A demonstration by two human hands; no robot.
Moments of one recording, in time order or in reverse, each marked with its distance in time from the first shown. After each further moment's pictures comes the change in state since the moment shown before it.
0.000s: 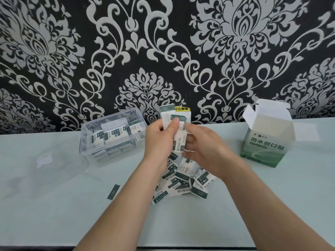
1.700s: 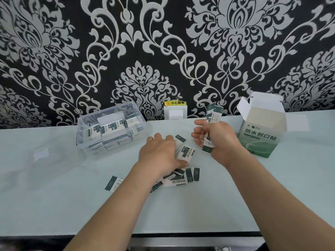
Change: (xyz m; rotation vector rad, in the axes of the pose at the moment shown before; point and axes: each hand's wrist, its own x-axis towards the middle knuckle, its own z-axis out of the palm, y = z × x) left_hand -0.019 -0.009 -0.010 1.520 -0.394 0.019; right_hand 0.006 0.002 -0.032 0.096 0.379 0.021
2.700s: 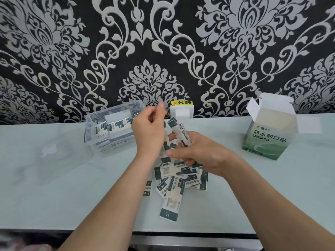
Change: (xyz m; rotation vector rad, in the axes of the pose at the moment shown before) left_hand 0.023 -0.020 -0.008 -1.150 0.918 0.047; right_hand -0.027 0.018 0.024 -0.502 -0.683 -0.078
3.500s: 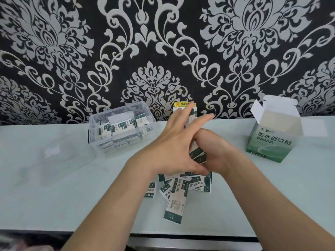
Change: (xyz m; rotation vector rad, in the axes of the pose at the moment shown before) left_hand -0.019 0.041 -0.023 0.504 -1.038 0.247; right_hand 0.012 -0.009 0.007 0.506 0.071 0.042
